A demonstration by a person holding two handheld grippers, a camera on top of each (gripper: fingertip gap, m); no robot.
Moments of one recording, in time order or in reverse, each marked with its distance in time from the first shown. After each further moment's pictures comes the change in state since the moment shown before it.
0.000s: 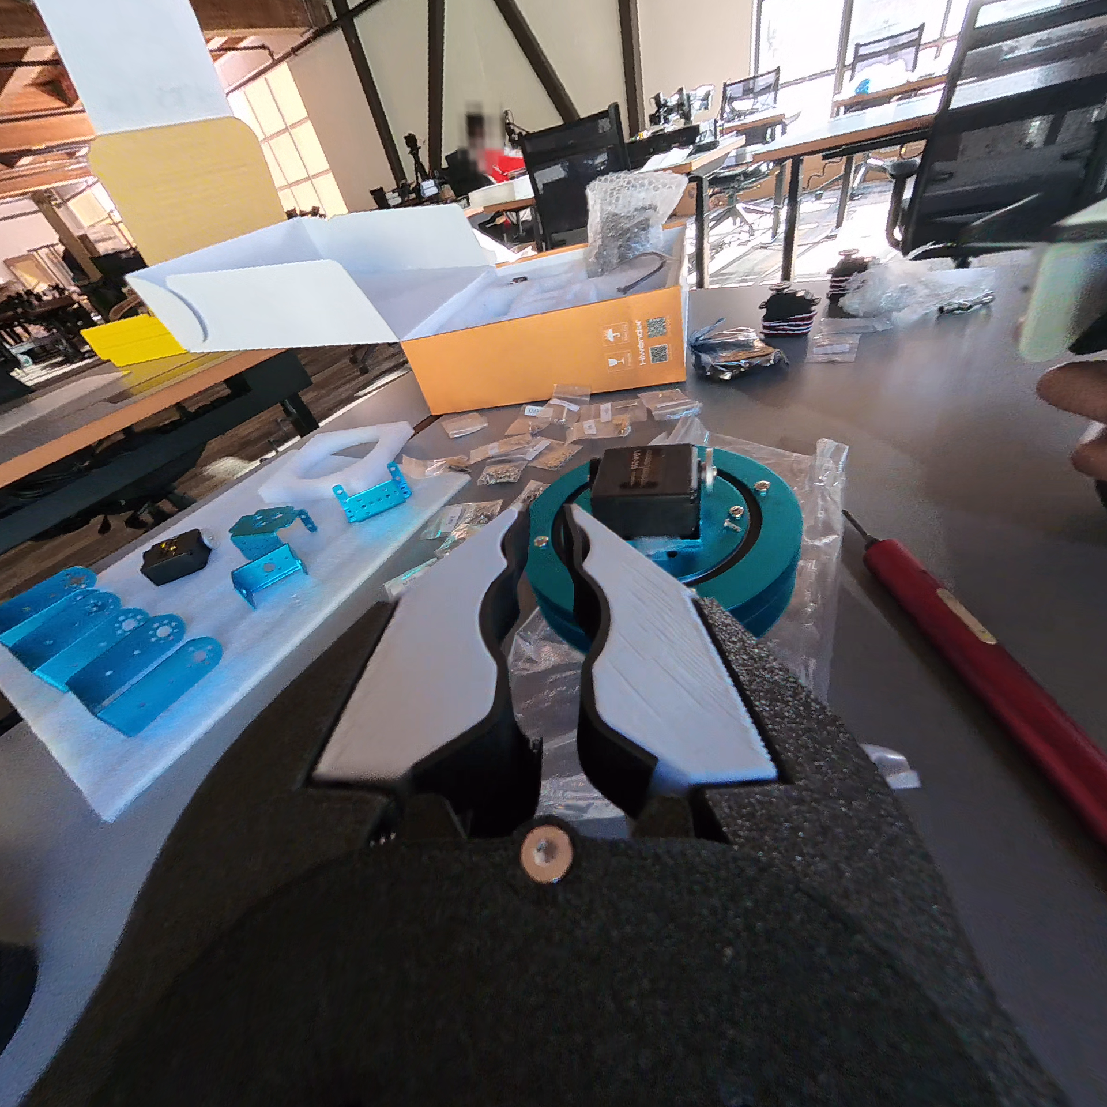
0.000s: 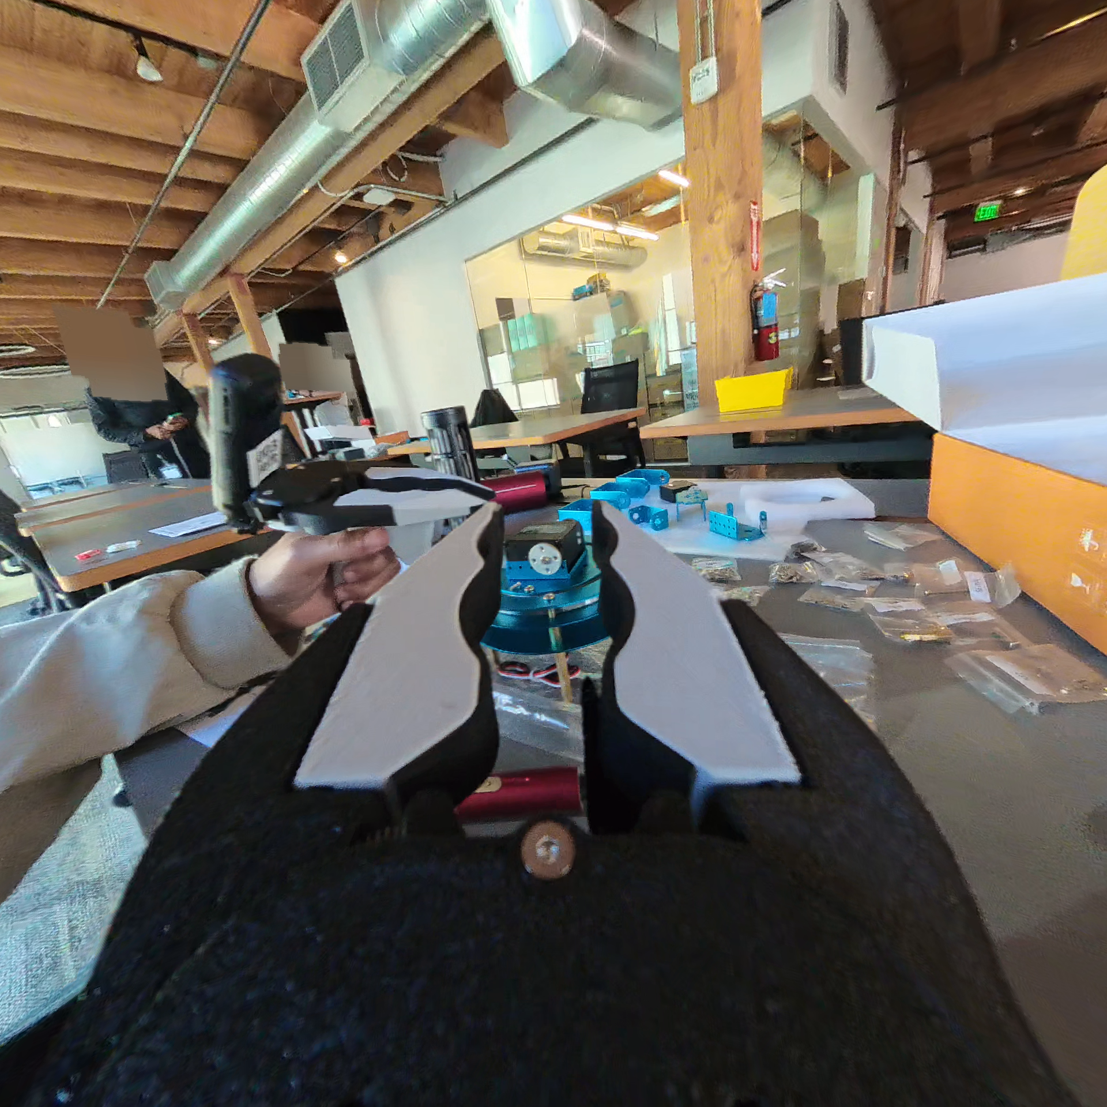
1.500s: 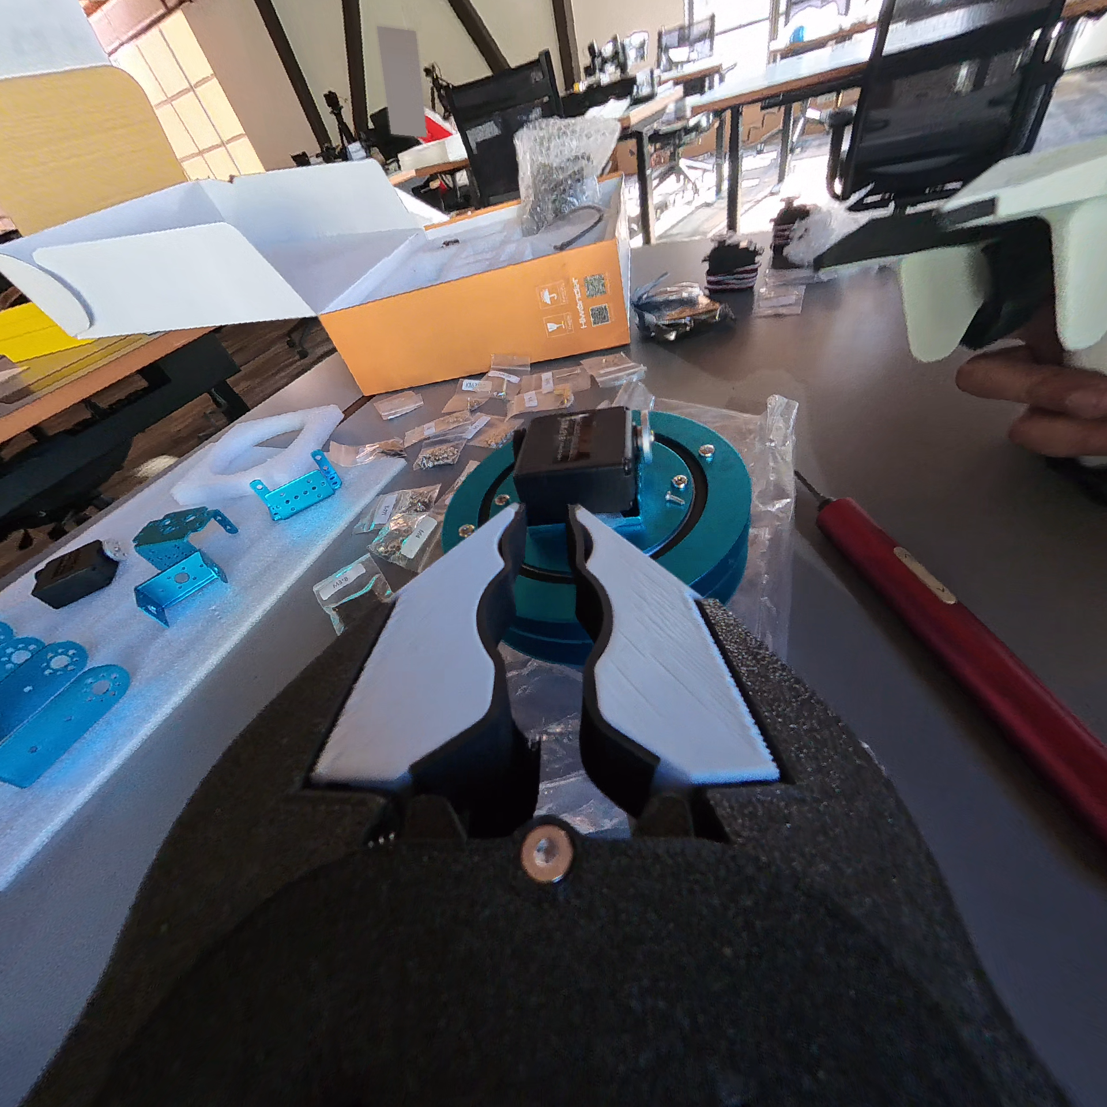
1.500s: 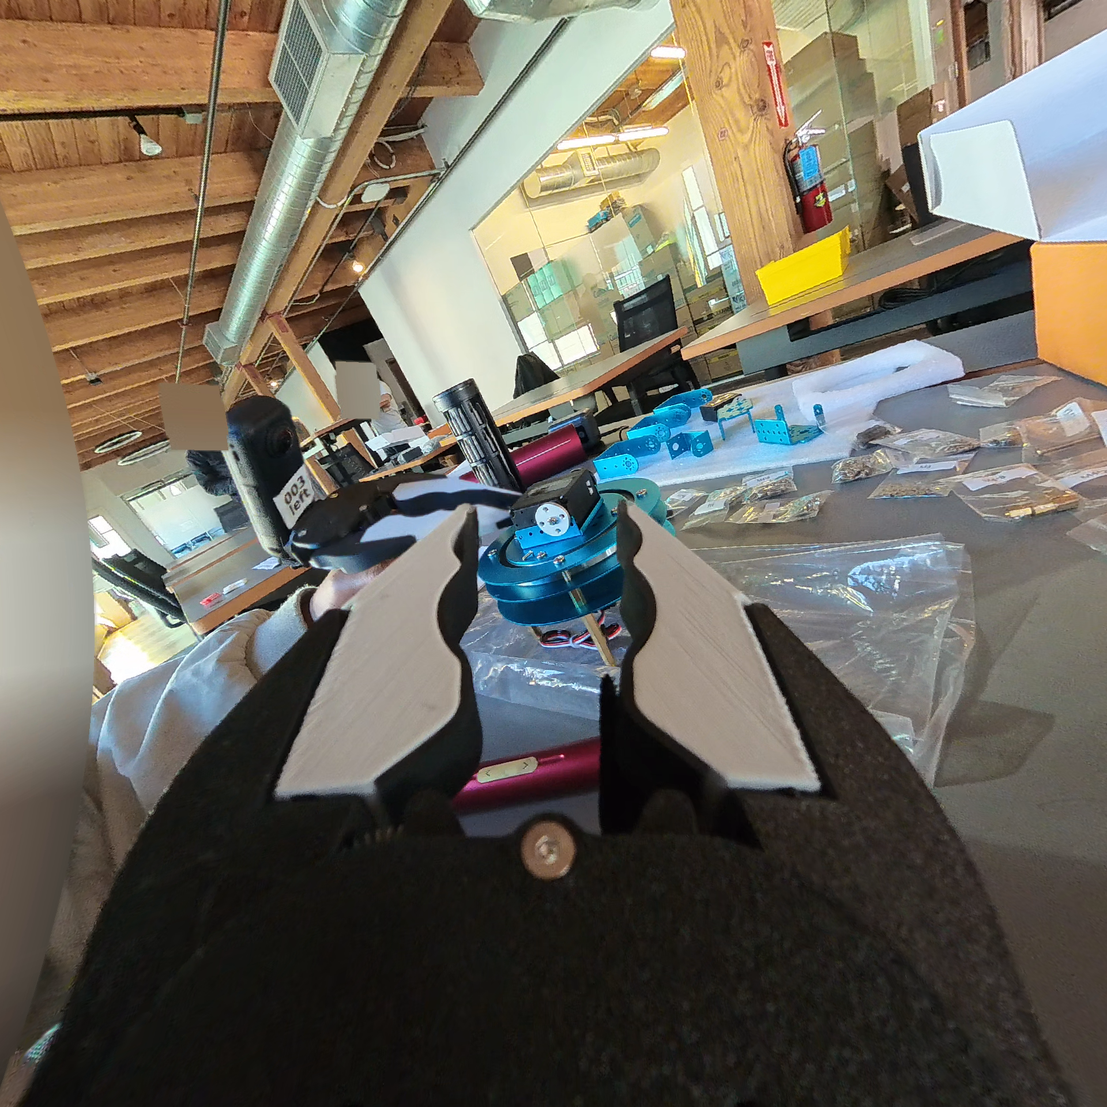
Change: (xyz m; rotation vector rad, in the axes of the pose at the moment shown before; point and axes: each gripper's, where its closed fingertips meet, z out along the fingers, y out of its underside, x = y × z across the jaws) left arm 0.029 0.017 0.016 -0.054 0.098 0.039; right arm 0.015 0.026 0.012 -0.087 -0.021 0.278
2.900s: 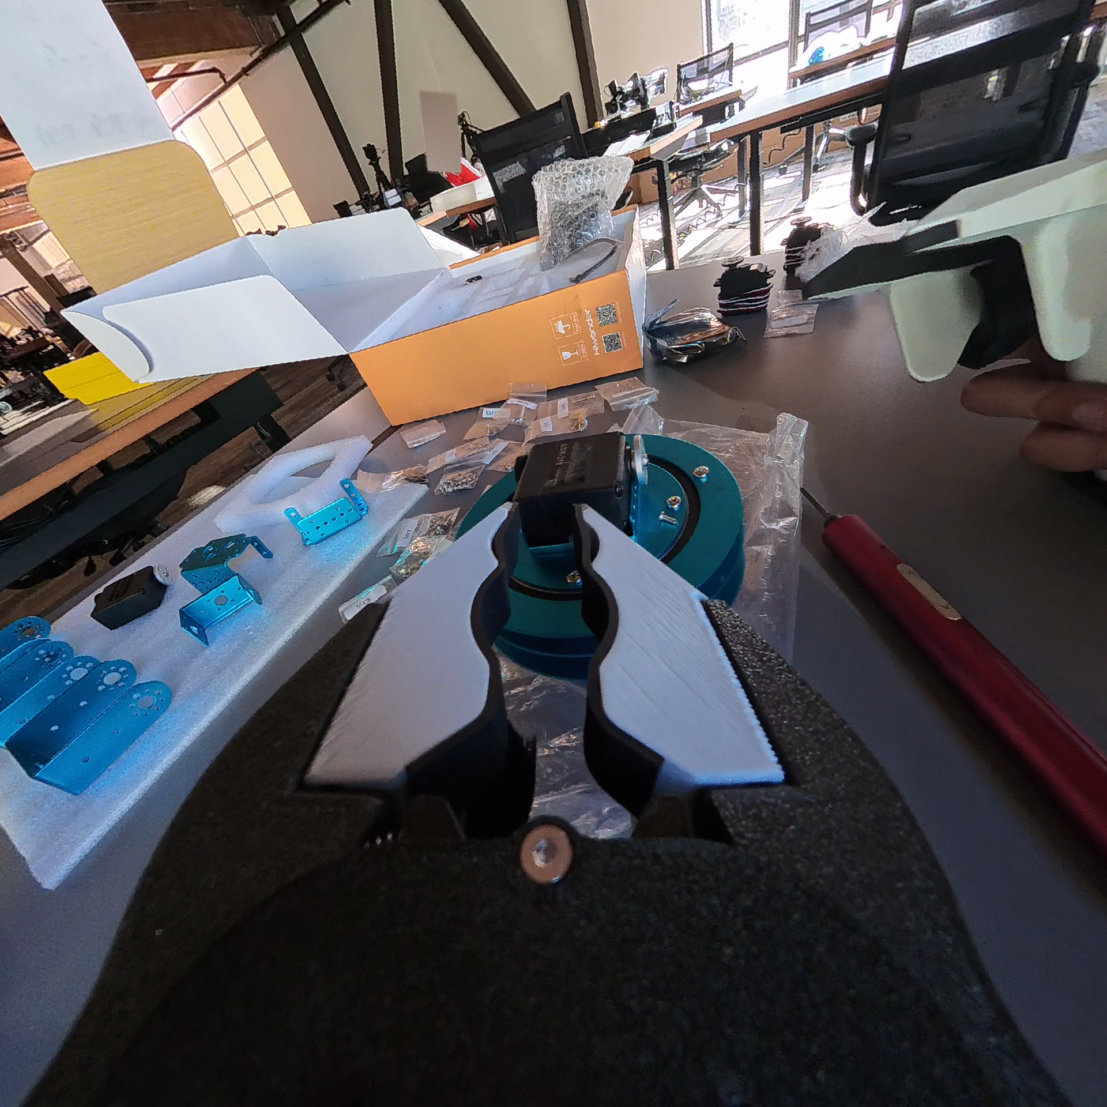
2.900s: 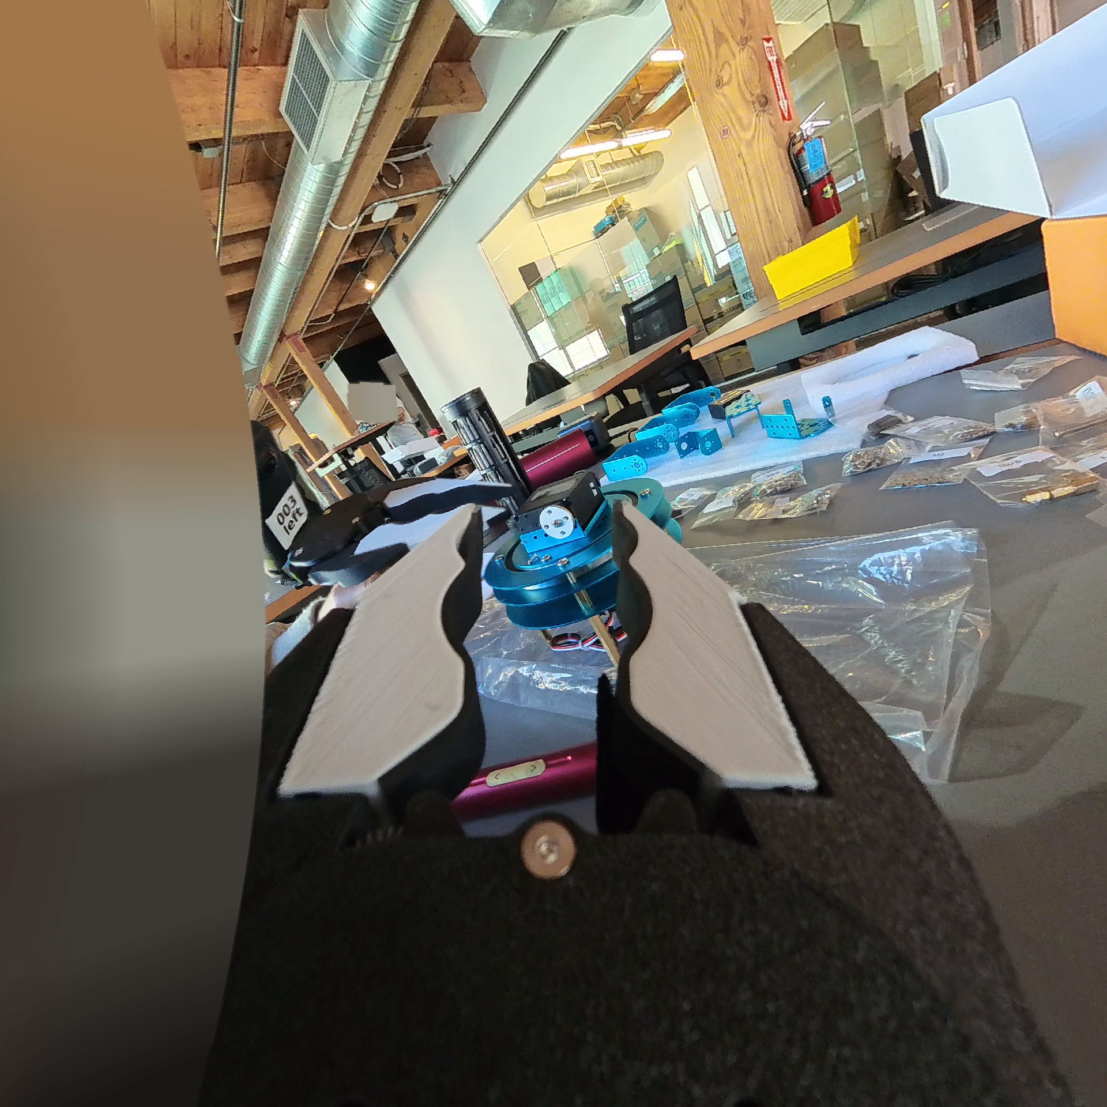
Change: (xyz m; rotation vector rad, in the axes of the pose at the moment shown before) left arm 0.002 -0.012 -0.005 0.051 -0.047 0.041; right arm 0.003 -0.001 -0.001 0.012 -0.014 0.050
